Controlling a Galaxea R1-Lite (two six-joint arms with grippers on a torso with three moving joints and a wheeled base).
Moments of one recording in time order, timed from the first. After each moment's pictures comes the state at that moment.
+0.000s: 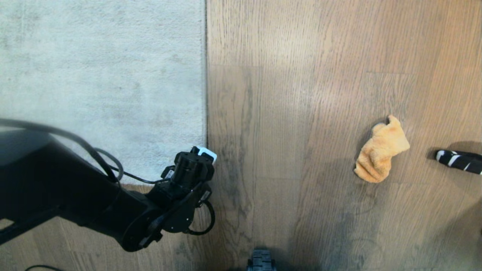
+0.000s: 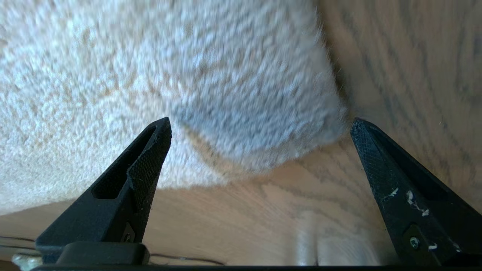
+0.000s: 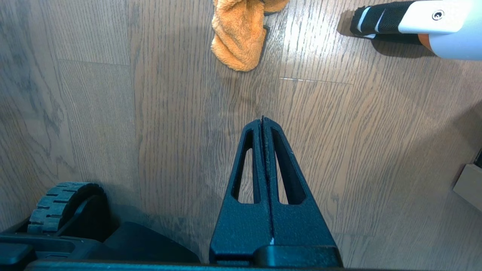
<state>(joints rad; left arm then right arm) -0.63 1.98 -0.74 -0.64 0.72 0.23 0.00 0.00 0.00 -0.06 0.02 -0.02</state>
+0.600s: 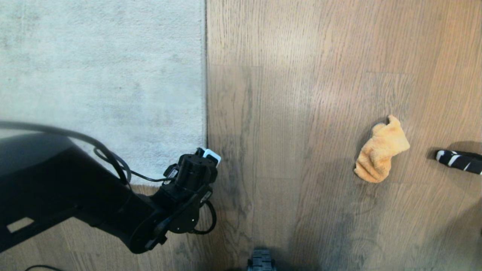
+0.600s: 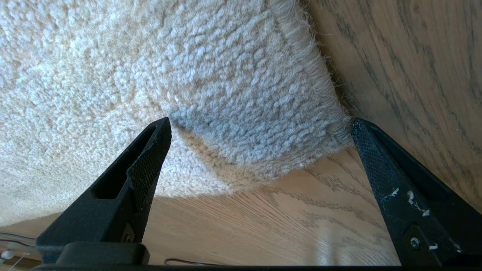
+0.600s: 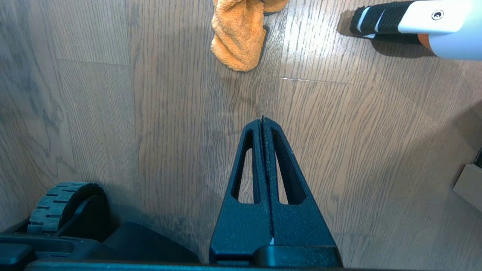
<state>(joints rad) -0.64 2.01 -0.74 -0.70 0.77 0.31 0.00 0.00 0.00 -0.06 0.02 -0.02</state>
